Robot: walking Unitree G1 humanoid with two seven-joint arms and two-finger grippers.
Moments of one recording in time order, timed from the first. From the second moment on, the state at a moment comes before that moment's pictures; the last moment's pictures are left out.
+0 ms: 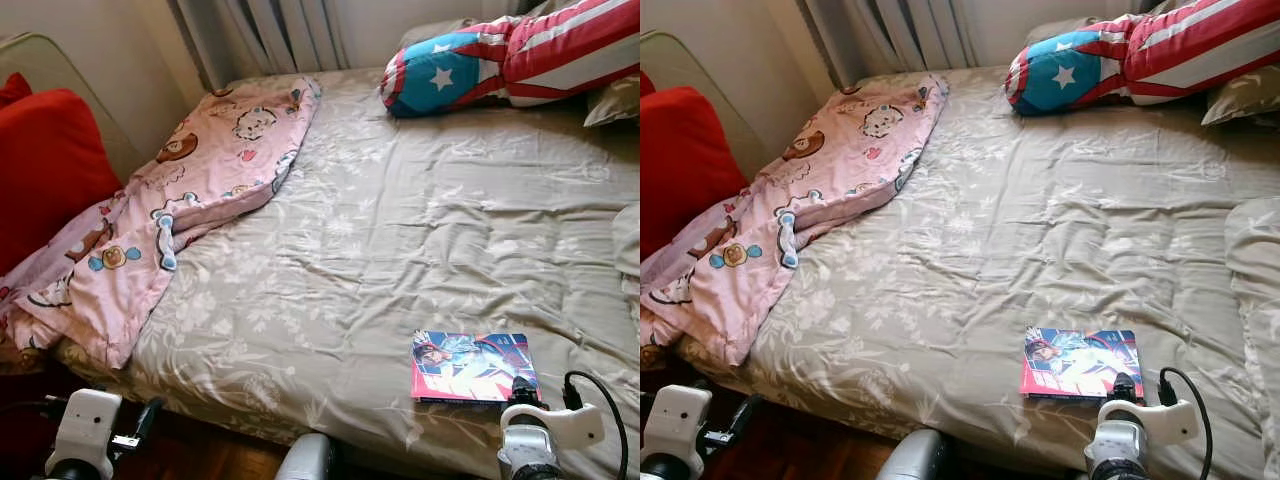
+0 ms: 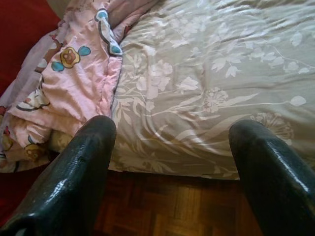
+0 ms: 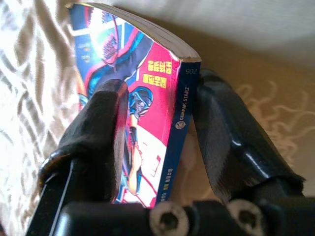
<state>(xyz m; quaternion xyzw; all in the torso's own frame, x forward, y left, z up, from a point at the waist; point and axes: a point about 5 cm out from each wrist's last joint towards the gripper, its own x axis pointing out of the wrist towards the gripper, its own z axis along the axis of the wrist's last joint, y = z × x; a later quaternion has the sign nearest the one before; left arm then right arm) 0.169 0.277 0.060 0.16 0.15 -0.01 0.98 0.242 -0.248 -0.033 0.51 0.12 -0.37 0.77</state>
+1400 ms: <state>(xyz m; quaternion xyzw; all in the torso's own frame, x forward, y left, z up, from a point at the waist) 0.212 0.234 -0.031 0.03 0.26 0.05 0.96 0.205 -0.234 -0.054 0.27 0.23 -0.20 0.91</state>
